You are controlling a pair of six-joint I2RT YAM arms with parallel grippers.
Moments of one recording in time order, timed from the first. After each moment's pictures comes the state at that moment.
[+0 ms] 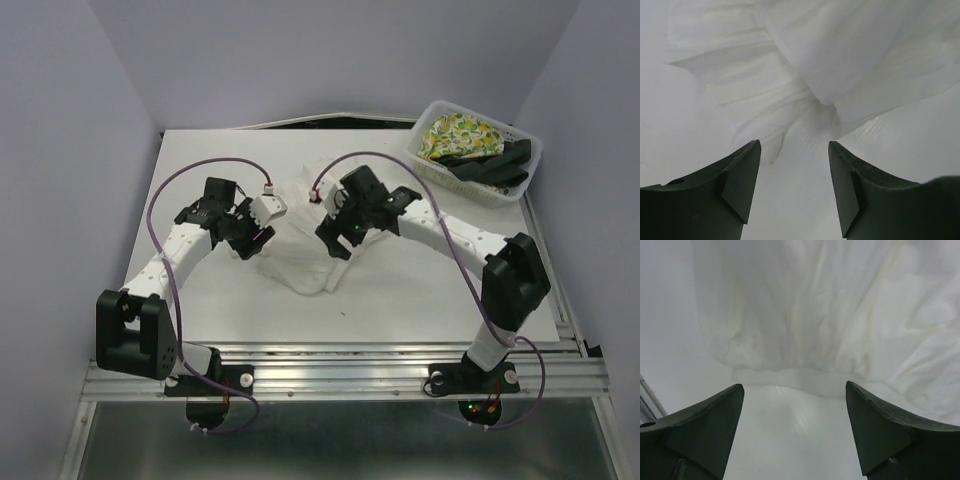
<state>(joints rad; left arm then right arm) -0.22 1.34 1.00 -0.62 0.35 0.72 0.66 1.74 1.47 -0.62 -0.29 -0.30</state>
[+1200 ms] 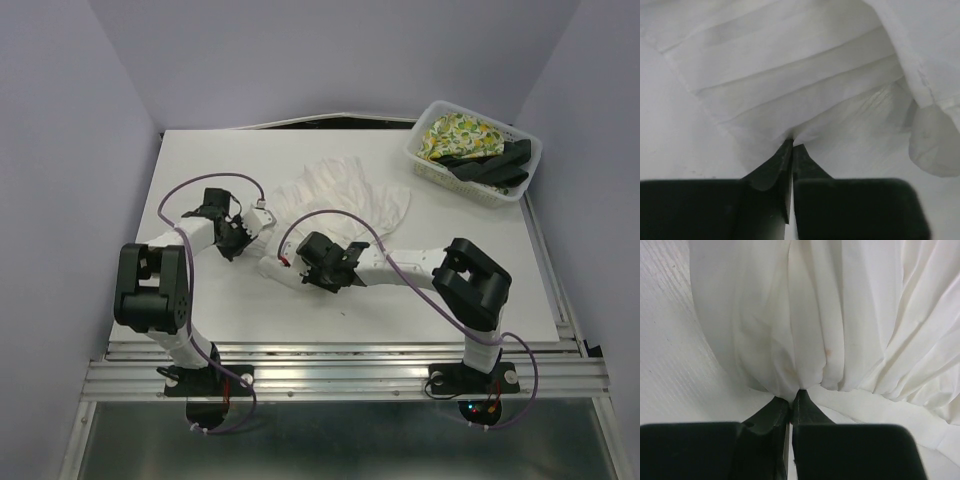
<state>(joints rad) -0.09 1.62 0.91 -0.45 0.27 0.87 1.01 1.89 1.23 -0.38 0.15 -0.28</state>
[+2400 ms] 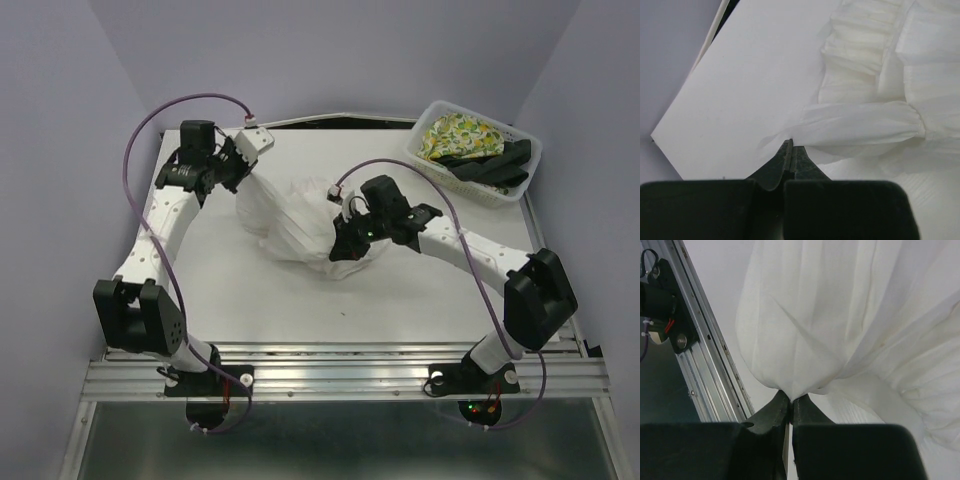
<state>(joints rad) -0.11 1.45 1.38 -0.58 0.39 0.69 0.69 1.58 1.19 -0.37 -0.56 0.03</state>
